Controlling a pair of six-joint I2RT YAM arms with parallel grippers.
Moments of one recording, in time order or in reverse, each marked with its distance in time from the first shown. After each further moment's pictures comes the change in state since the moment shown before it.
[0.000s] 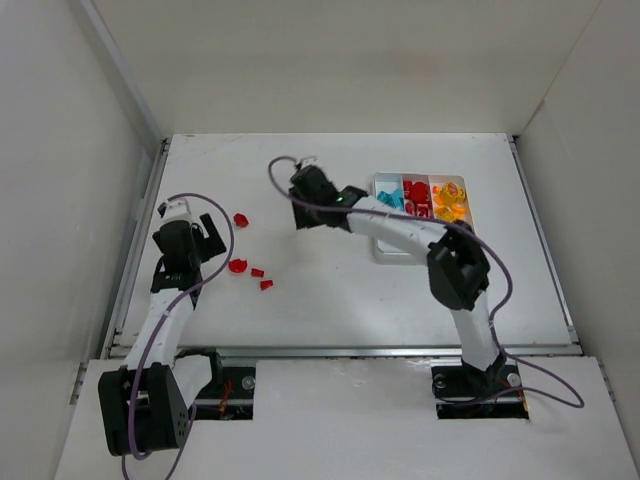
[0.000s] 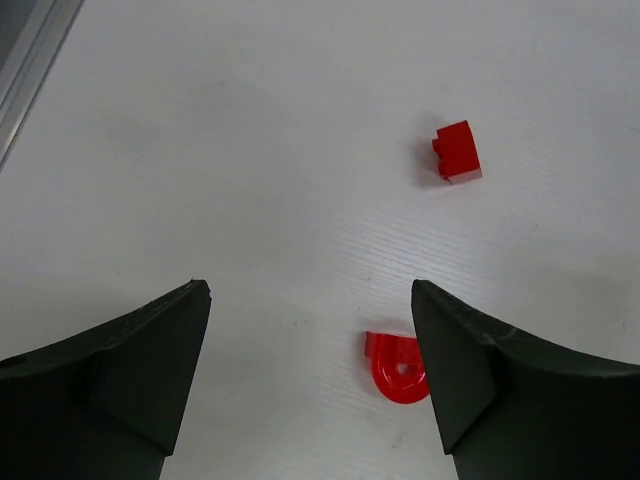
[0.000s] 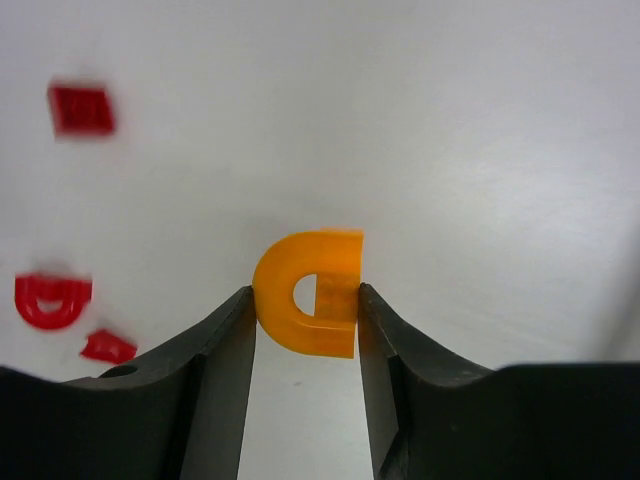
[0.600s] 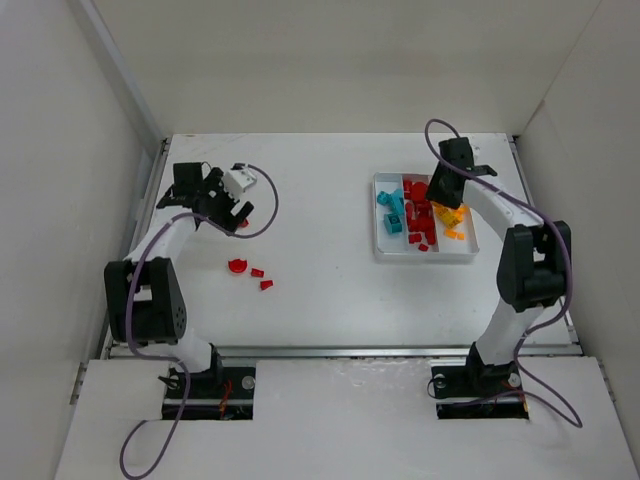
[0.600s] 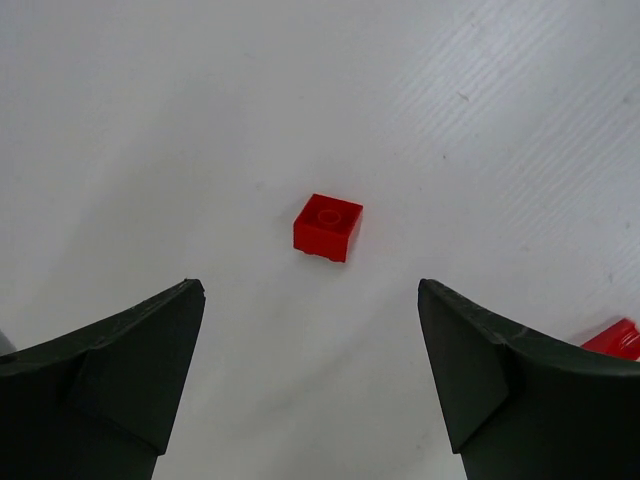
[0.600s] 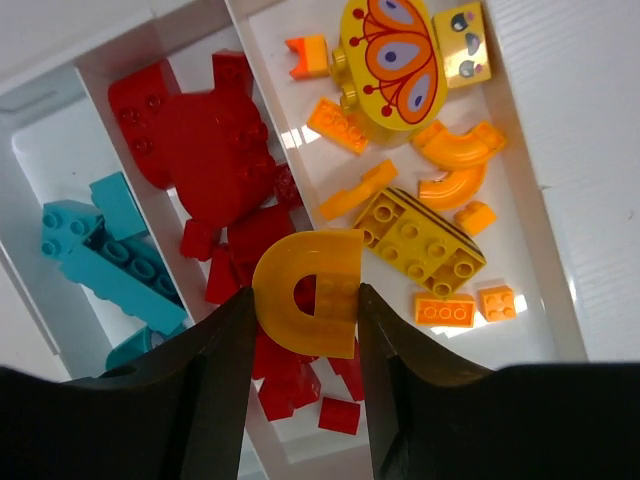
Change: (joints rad) left arm -0.047 0.524 0.538 -0.266 0.549 0.951; right arm -0.731 -0.337 -0.391 -0.052 -0.003 0.066
